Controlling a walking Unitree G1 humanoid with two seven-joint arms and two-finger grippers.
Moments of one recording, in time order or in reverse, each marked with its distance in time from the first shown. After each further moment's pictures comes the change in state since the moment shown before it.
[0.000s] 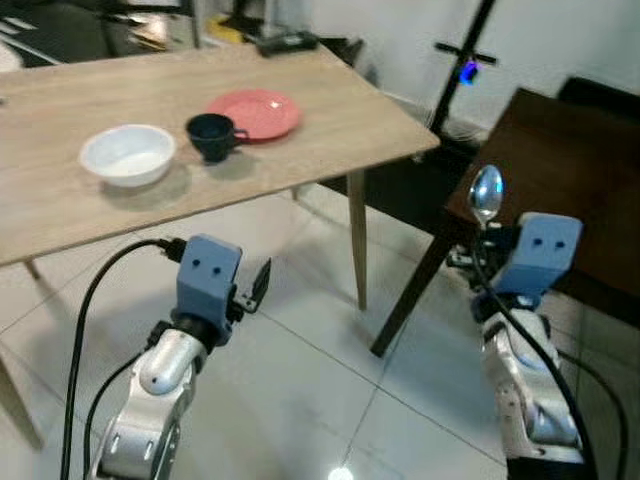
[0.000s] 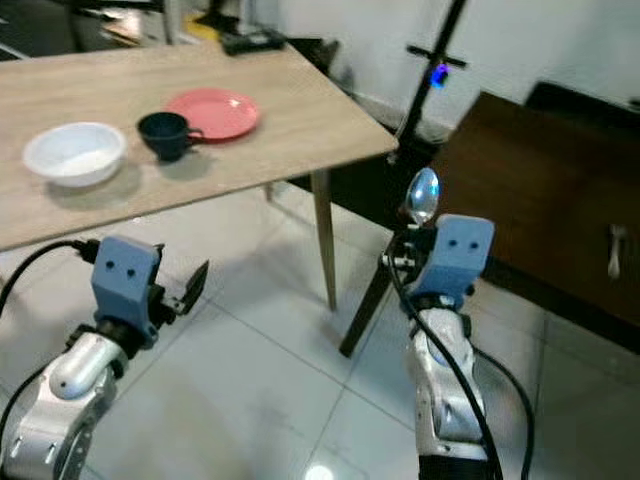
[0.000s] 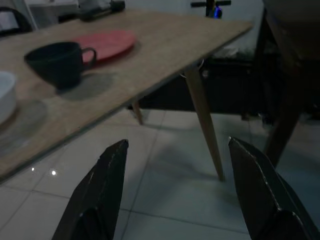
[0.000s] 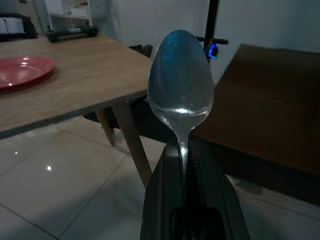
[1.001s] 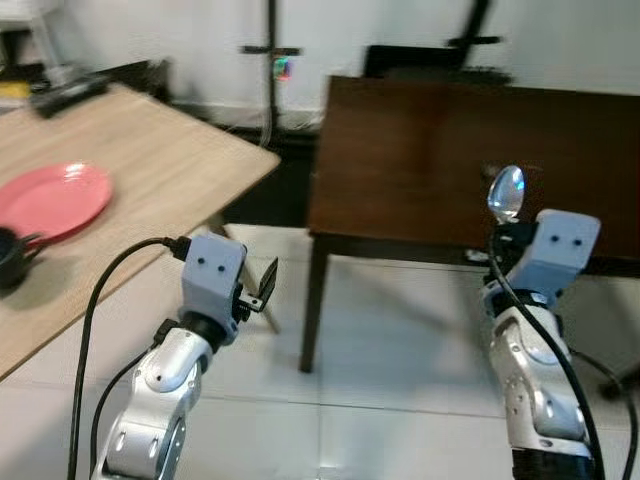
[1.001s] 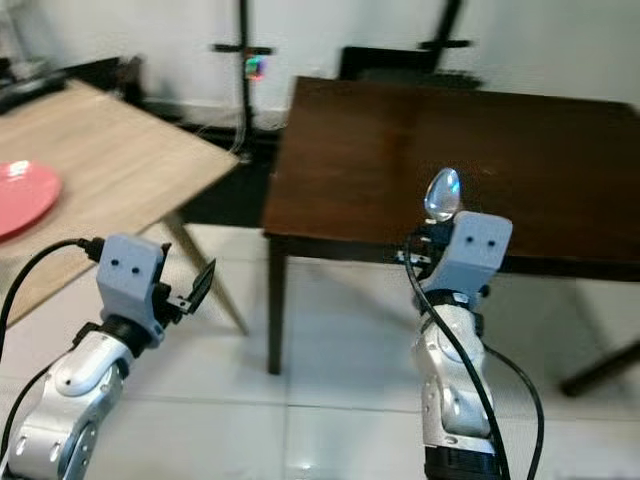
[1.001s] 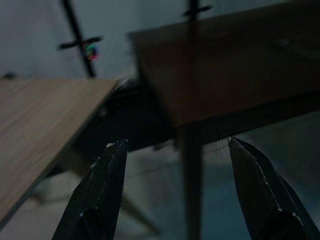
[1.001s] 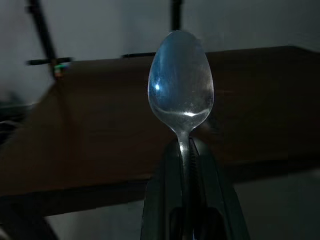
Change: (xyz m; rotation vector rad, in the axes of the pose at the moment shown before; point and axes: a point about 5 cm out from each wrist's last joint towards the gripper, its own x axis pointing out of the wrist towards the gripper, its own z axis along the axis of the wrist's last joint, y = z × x) left arm 0.002 -0.005 0.002 -0.022 -0.006 -0.024; right arm 0.003 -0.013 0.000 0.005 0.004 -0.067
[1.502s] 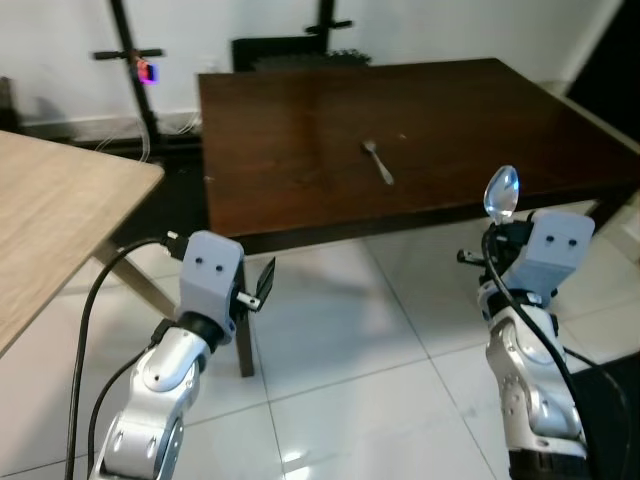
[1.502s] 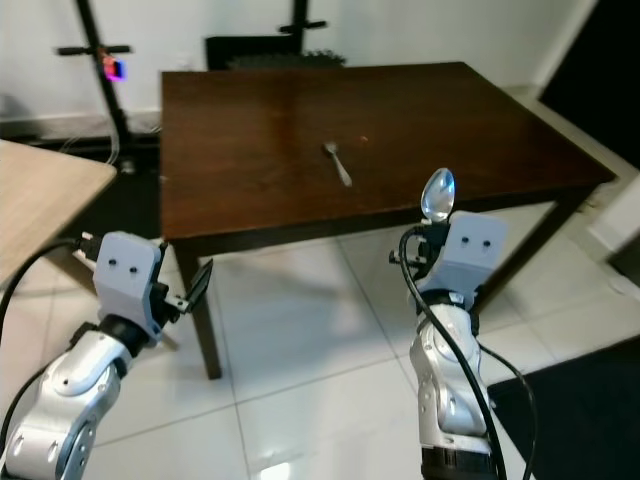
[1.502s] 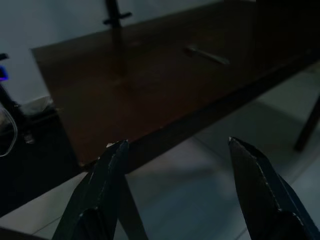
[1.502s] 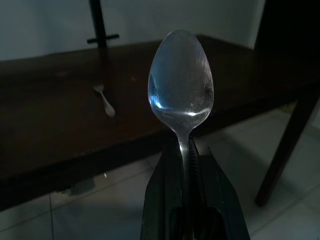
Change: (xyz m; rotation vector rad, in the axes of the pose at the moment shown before) left arm -0.002 0.004 -0.002 0.009 0.013 0.014; right arm -0.001 0.004 -0.001 0.005 0.005 0.011
